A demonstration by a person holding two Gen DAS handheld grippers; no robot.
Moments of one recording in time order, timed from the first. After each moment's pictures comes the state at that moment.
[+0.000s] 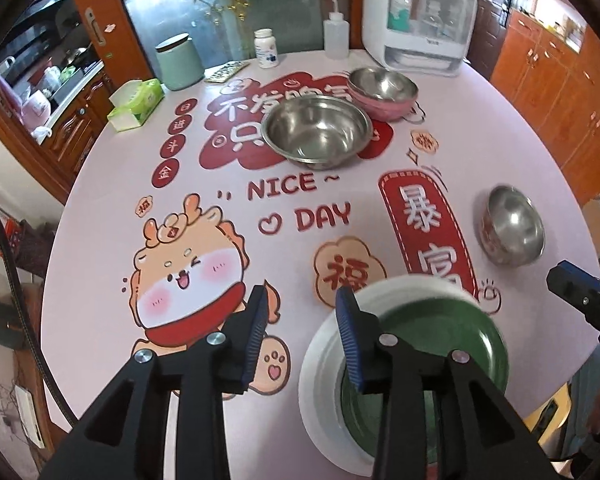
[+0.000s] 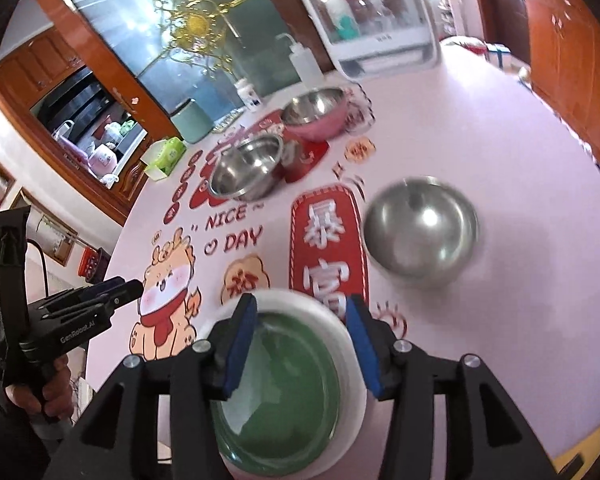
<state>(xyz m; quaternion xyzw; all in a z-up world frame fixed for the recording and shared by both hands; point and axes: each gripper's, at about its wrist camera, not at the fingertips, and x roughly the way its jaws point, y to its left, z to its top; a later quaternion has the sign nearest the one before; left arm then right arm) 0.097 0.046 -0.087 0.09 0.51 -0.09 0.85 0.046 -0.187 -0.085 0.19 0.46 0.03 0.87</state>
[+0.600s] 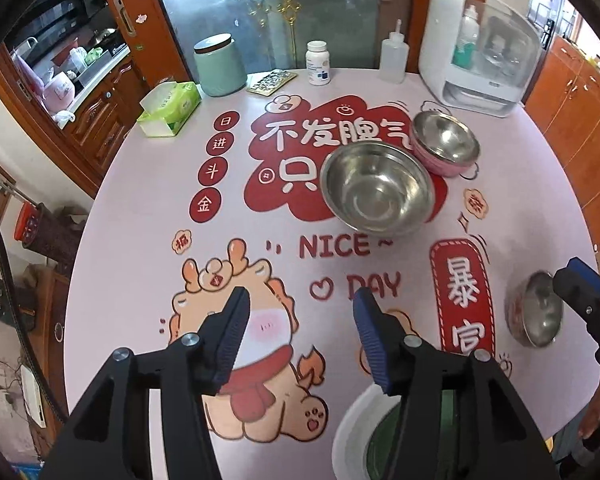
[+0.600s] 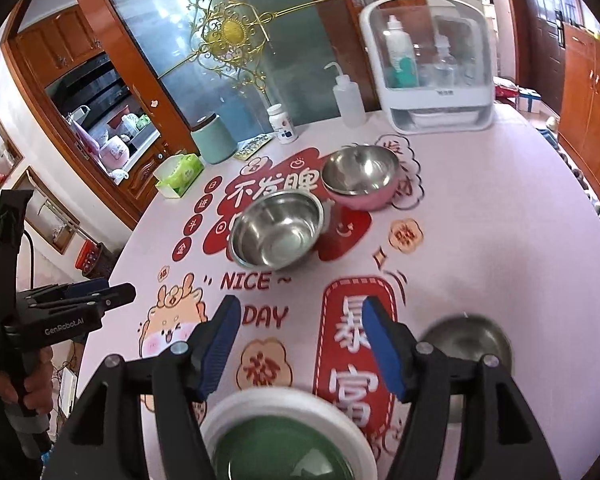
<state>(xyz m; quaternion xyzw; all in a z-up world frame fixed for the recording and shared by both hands) 0.198 0.073 -0.054 0.07 0.53 -0.04 0.84 0.159 -0.163 -0.055 0.14 0.44 0.05 0.89</state>
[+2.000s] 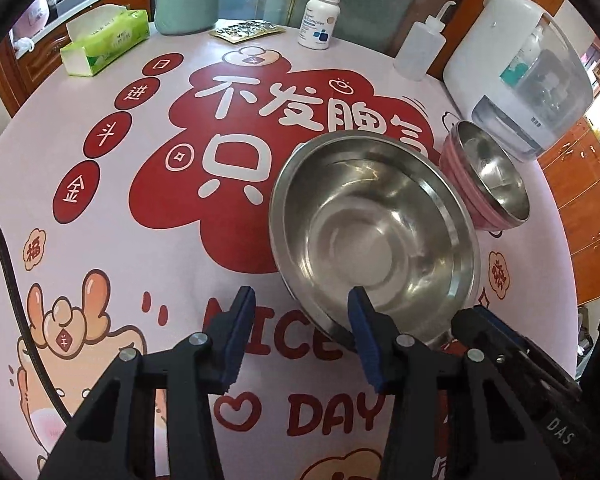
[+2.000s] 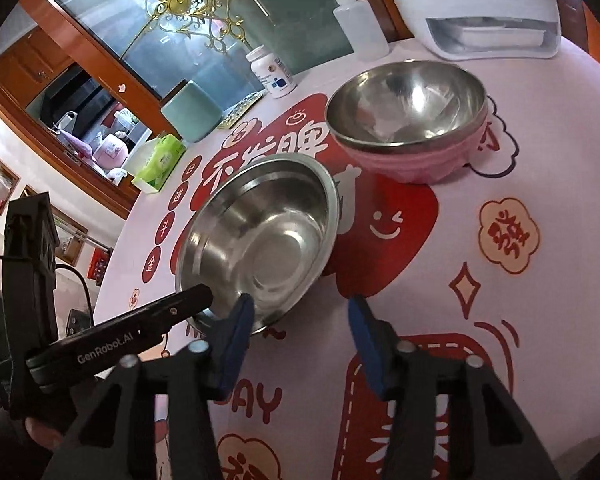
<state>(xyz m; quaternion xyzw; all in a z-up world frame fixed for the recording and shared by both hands) 0.309 0.050 -0.204 -0.08 0.55 -0.08 0.83 0.283 -0.151 -0.191 0.21 0.48 0.10 0.84</state>
